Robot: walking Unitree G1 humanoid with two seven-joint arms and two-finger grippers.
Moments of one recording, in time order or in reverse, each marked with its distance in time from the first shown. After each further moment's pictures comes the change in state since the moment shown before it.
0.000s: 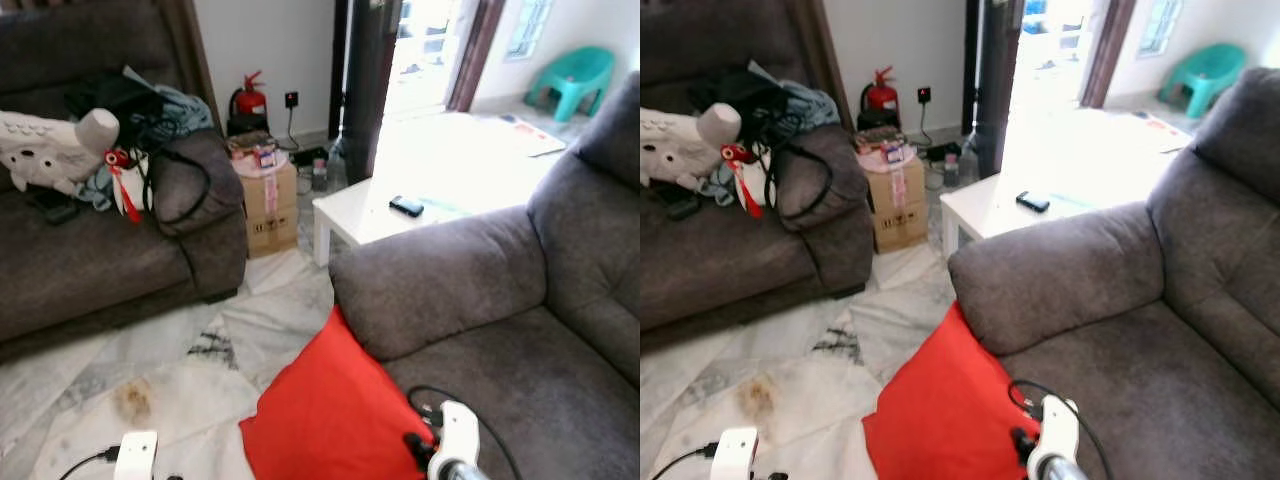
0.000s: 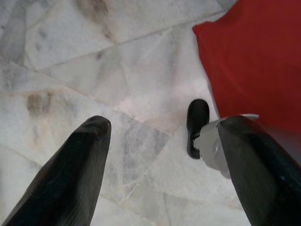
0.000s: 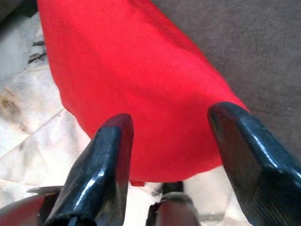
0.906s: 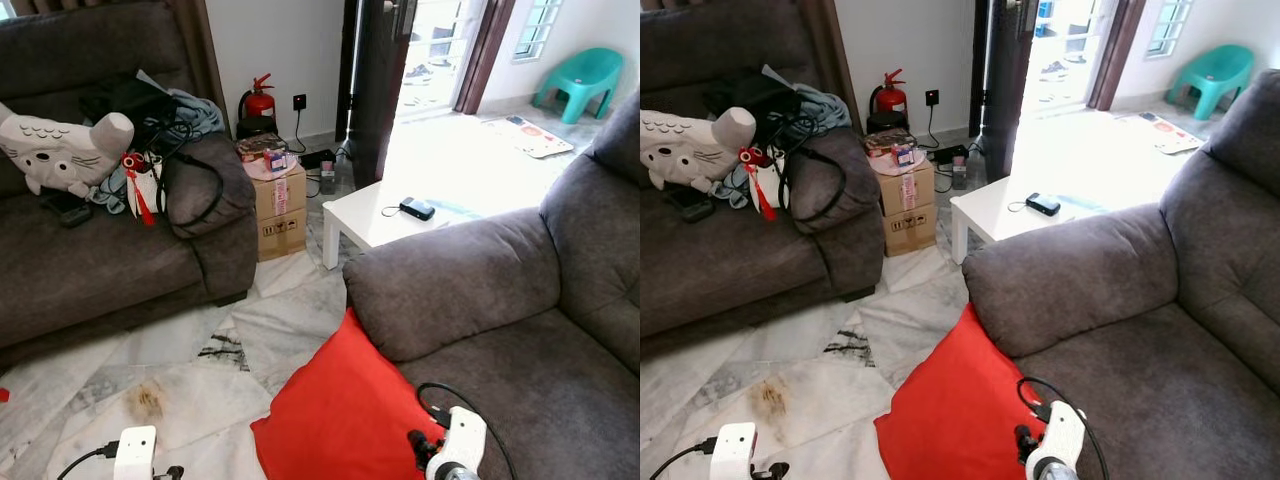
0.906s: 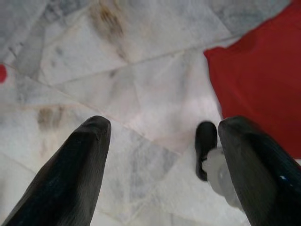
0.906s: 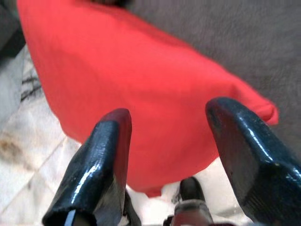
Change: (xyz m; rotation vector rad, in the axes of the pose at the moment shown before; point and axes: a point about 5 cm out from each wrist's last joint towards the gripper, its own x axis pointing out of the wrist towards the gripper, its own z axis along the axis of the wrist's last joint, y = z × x) left arm 0.000 -0.001 0.008 -0.036 -0.090 0.027; right arm -0.003 -0.008 -0.001 0.180 -0.102 -0.121
